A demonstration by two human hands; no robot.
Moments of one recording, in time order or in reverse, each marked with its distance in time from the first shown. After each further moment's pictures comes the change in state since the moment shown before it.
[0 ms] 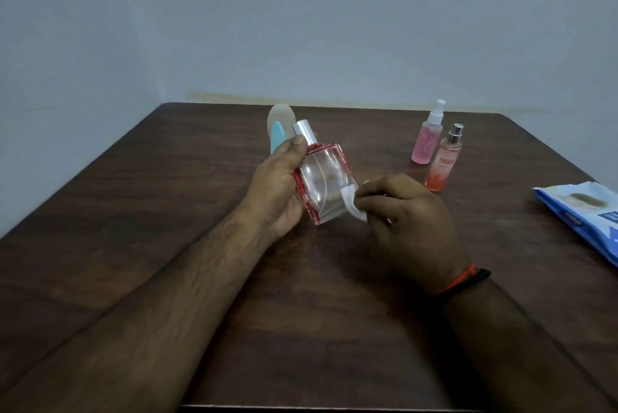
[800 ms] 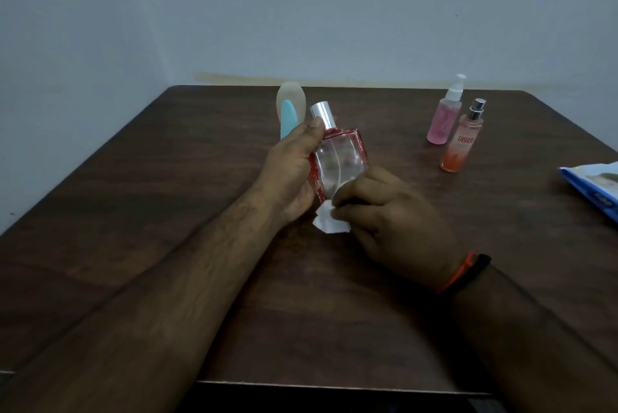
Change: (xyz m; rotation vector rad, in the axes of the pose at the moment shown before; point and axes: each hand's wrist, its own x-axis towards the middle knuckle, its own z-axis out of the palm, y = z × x) left_hand -0.007 -0.003 0.002 0.026 0.005 -0.041; right_hand 0.000 -0.019 0.012 -0.016 -0.246 -0.268
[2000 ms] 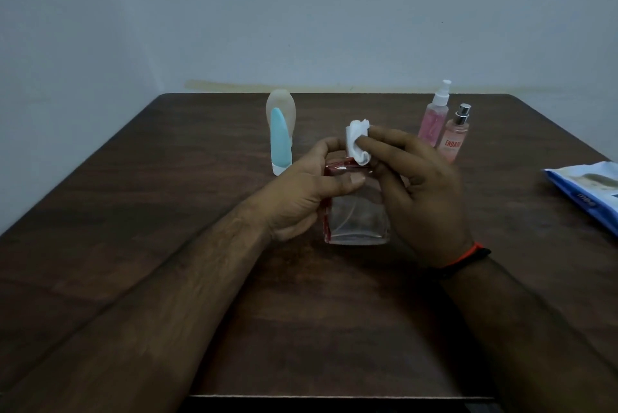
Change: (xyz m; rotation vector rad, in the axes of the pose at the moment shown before) left_hand -0.012 -0.005 0.005 0.274 -0.400 -0.045; right_hand 0.004 0.019 -0.007 0.221 0.503 0.406
